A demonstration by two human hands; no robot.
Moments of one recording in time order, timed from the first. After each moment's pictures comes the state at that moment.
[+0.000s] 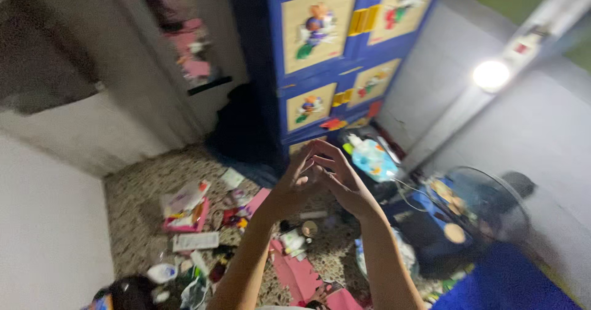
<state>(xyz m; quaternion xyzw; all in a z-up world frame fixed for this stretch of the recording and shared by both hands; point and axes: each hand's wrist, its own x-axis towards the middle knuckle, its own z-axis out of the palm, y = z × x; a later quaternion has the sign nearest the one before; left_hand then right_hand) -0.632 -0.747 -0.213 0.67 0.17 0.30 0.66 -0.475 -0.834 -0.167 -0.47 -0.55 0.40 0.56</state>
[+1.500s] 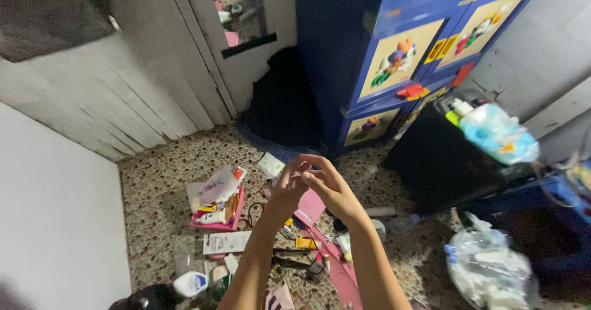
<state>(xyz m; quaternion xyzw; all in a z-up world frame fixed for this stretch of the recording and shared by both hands) -0.858 -0.588 -0.567 0.66 0.22 0.42 0.58 -0.721 -0.669 -0.490 -0.45 -0.46 0.50 0.58</state>
